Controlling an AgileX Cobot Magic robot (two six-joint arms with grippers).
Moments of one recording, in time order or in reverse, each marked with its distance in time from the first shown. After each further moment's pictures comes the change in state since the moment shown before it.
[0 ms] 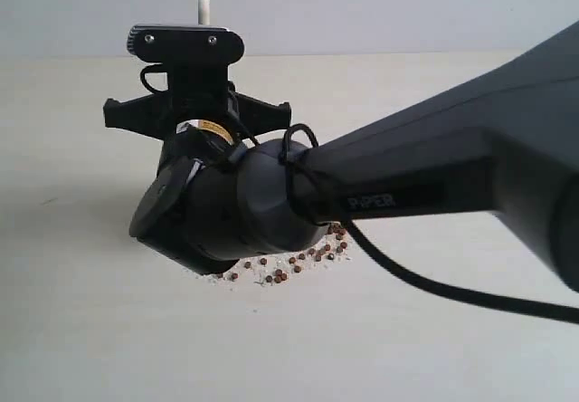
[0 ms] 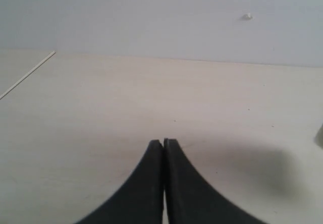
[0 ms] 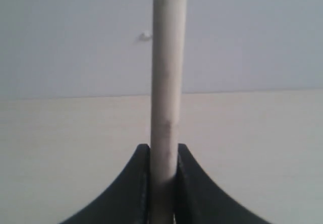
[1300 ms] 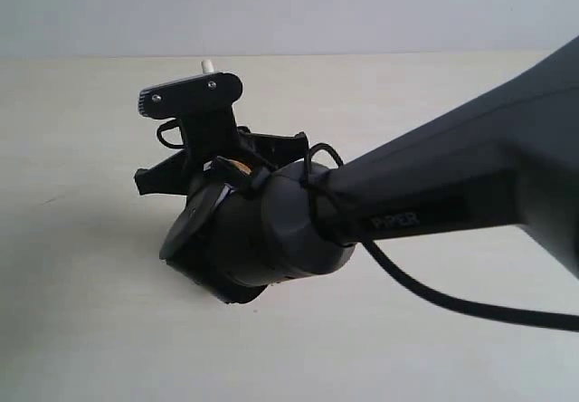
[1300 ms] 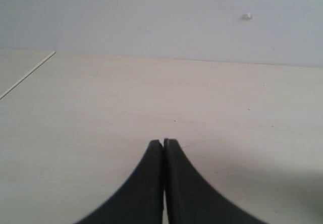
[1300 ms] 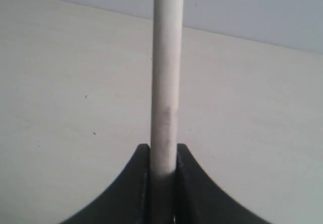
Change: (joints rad) left arm 0.000 0.000 0.000 0.000 0.002 0.000; right arm 0.002 -0.023 0.117 0.117 0.118 -0.248
